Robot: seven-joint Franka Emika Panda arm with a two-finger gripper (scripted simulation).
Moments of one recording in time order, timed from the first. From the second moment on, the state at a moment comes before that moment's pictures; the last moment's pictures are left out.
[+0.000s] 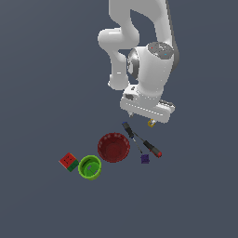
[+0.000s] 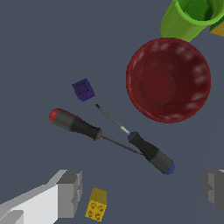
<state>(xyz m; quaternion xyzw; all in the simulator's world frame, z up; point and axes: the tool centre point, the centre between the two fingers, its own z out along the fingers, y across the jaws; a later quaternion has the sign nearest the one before) -0.029 0.100 0.188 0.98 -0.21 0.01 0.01</state>
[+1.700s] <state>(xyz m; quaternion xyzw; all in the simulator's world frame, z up) -0.132 0.198 0.073 0.93 -0.37 0.00 0.00</state>
